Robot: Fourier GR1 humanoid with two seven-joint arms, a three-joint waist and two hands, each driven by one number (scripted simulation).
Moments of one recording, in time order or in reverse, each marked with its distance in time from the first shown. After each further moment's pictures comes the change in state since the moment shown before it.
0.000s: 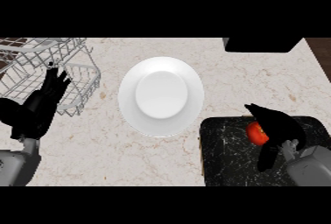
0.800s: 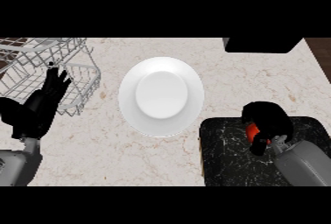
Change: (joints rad) left arm -0.001 -0.020 0.017 0.000 -0.018 -0.018 0.006; right arm -0.040 0.059 0.027 0.147 0.252 -0.232 -0.180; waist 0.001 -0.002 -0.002
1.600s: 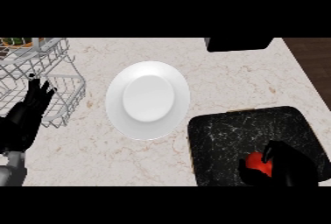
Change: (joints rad) left arm 0.111 0.033 0.054 -0.039 0.006 0.017 -0.014; right arm 0.444 0.094 -0.023 -0.468 0.372 -0.293 0.502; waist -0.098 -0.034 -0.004
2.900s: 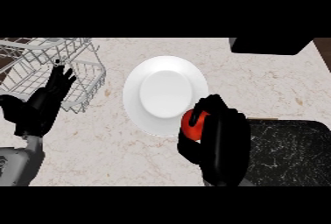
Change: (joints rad) left arm -0.130 -0.051 -0.049 0.034 -0.018 -0.049 0.032; right arm -0.472 0.449 0.124 0.009 0.265 0.032 0.042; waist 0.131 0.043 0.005
